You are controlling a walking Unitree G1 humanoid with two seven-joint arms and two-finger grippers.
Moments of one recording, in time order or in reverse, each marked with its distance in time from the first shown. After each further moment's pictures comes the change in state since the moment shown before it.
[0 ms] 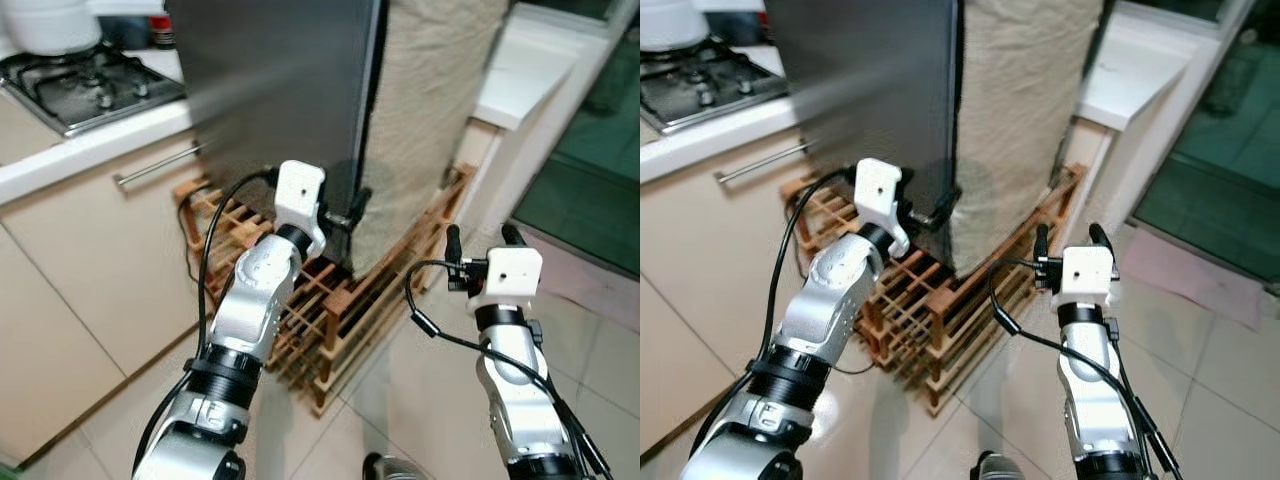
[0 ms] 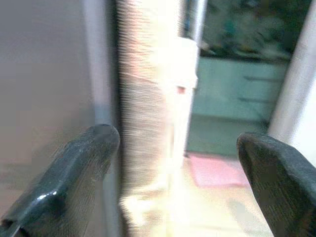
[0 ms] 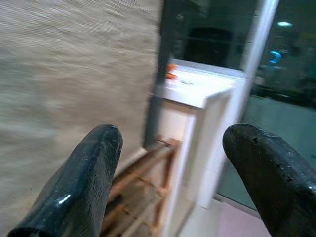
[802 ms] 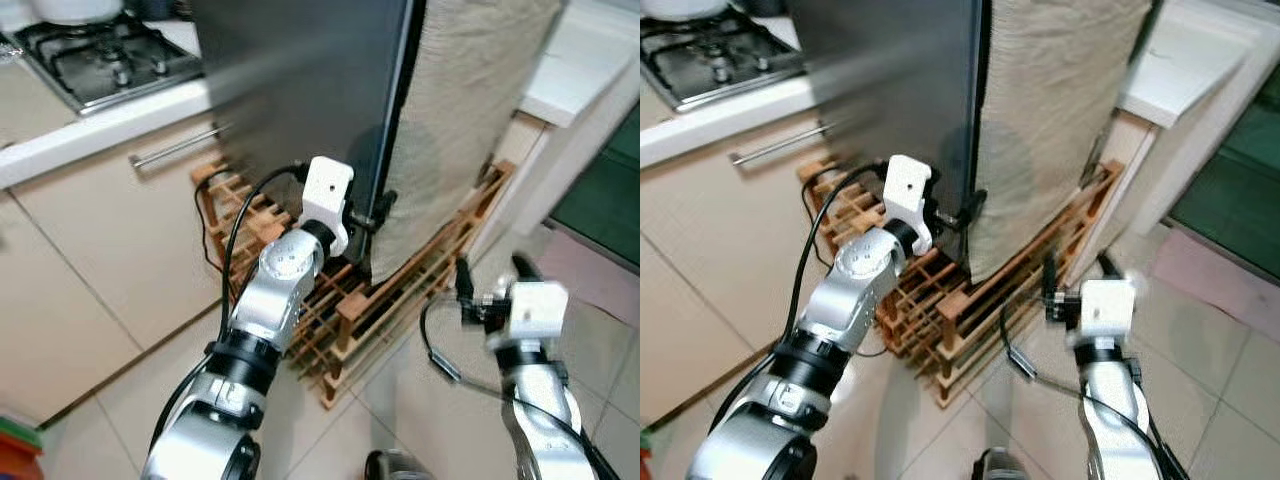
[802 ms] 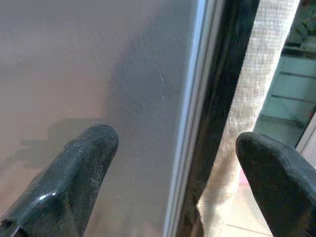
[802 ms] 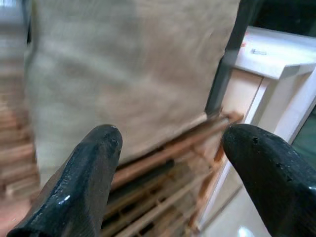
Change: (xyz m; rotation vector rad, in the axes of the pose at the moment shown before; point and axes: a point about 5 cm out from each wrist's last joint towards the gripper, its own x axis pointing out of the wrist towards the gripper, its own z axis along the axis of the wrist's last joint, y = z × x) left arm 0.020 -0.009 0.009 -0.001 -0.010 -0.010; right arm -0.059 -0.017 -0.014 -0.005 0.099 0.141
